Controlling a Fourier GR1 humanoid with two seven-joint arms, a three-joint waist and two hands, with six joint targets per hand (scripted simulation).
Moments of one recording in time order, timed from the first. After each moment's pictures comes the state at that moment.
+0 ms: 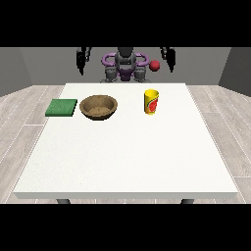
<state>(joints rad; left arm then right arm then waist) -0.03 0.11 -0.02 -1.60 0.00 0.04 -0.01 -0.03 -0.11 0.01 -1.58 0.02 0.02 -0.02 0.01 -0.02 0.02</state>
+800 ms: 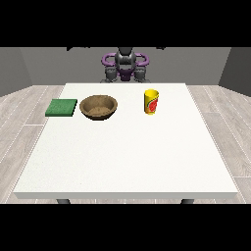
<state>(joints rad) -0.08 0.02 -0.14 -1.84 0.07 0.19 0.38 0.00 -0.15 -0.12 -1.73 -0.16 0.04 0.20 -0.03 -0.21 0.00</state>
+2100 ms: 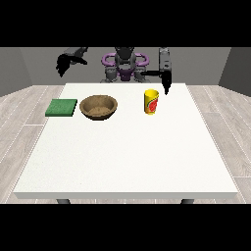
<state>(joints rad) -0.33 0.09 0.11 -1.29 0.04 0.10 -0.31 -0.21 -0.19 -0.21 -1.60 -0.17 0.11 -0.07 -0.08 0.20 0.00</state>
